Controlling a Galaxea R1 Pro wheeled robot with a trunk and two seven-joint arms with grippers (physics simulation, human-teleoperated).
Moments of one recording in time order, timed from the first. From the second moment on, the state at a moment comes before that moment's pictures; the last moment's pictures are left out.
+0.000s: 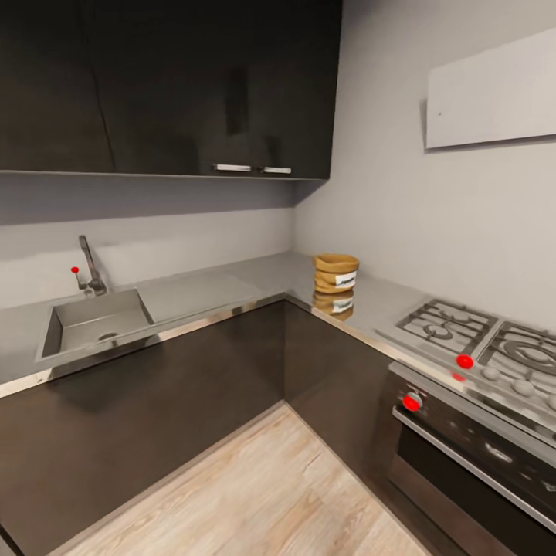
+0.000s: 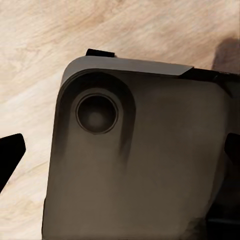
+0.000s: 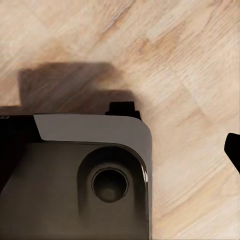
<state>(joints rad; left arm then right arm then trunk) 0.00 -0.02 0.01 -0.04 0.15 -0.13 0.00 -0.16 -0.07 -0.61 0.03 0.57 -0.09 0.06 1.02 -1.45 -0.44</state>
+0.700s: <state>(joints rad) 0.00 -0.02 0.01 -0.04 0.15 -0.13 0.00 -0.16 -0.07 -0.61 0.03 0.57 -0.10 0.06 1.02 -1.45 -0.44</state>
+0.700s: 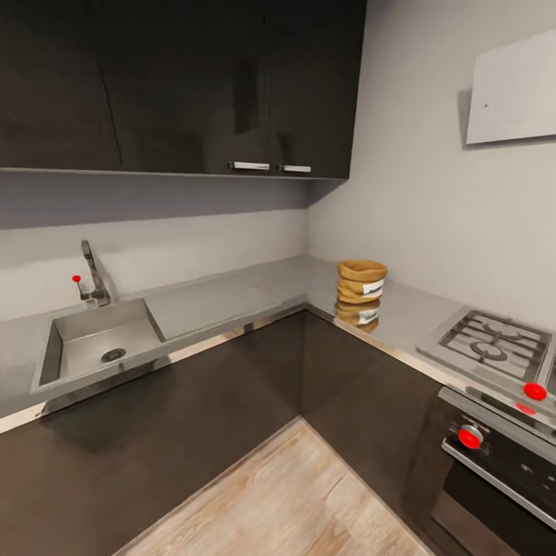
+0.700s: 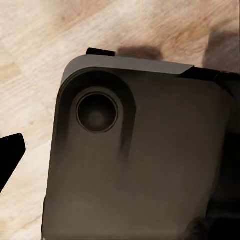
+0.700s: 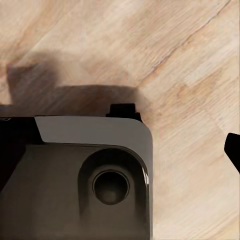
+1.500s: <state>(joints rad) 0.00 -0.02 0.01 -0.04 0.15 -0.13 0.01 -0.16 -0.07 -0.61 0.03 0.56 -0.09 0.06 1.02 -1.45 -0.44</state>
